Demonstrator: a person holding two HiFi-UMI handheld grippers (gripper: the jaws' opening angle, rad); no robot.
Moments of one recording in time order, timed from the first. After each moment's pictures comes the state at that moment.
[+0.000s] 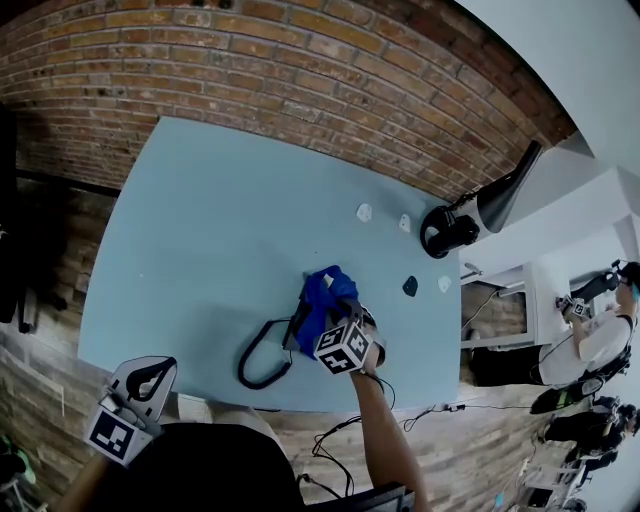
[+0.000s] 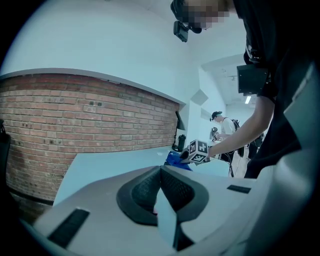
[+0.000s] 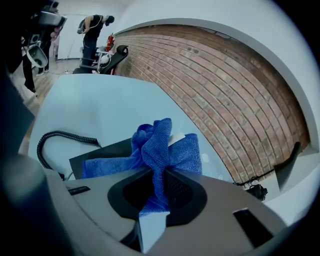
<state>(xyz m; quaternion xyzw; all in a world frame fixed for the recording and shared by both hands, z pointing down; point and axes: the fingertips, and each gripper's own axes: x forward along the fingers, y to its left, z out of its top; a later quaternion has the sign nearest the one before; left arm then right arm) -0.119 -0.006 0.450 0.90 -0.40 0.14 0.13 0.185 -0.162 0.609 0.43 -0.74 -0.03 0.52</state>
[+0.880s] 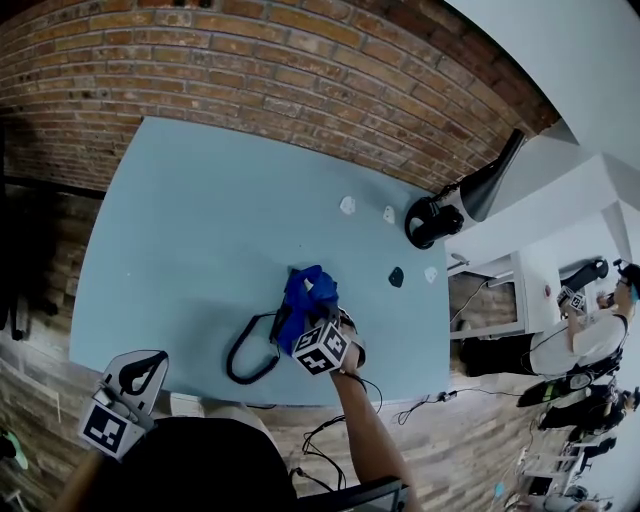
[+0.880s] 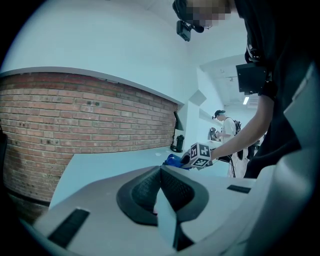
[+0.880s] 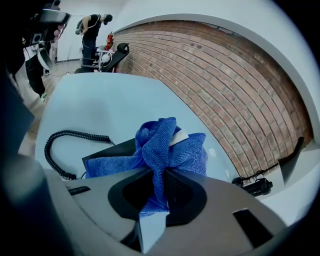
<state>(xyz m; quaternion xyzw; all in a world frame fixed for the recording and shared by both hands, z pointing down) -0.110 -0.010 0.451 0.90 -0.39 0.13 0.12 0.174 -0.137 0.626 0.42 -0.74 0.00 0.53</state>
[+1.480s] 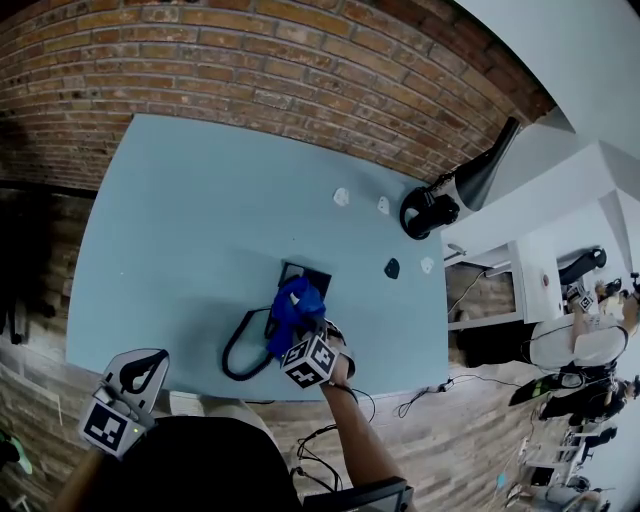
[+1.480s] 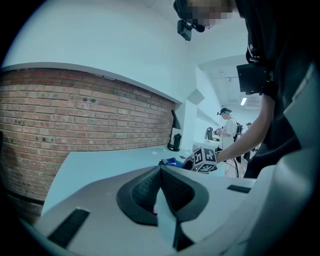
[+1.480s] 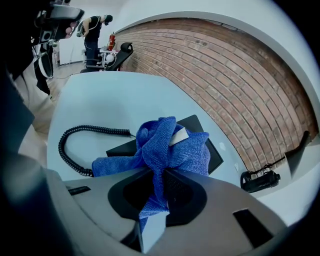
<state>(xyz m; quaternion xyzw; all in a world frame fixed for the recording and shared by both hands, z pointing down) -0.099 -0.010 0.459 0.91 -0.37 0.14 0.13 0.160 -0.092 0.647 0.39 -0.74 0.02 0.54</state>
